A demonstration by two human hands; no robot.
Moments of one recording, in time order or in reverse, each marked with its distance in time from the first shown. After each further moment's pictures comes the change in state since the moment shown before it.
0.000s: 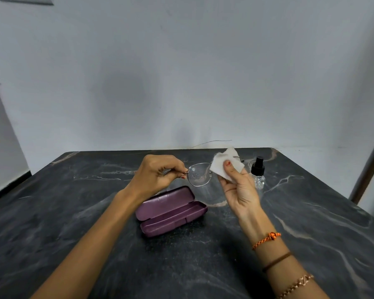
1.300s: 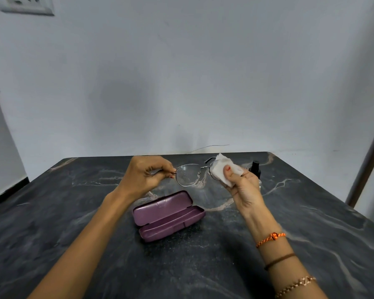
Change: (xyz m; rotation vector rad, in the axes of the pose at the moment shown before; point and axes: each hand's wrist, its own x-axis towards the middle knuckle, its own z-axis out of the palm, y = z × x) left_hand 0.000 -0.002 -0.017 0.008 0.028 -0.036; right_hand 0.010 -0.014 -0.015 -0.358 -0.105 -0.064
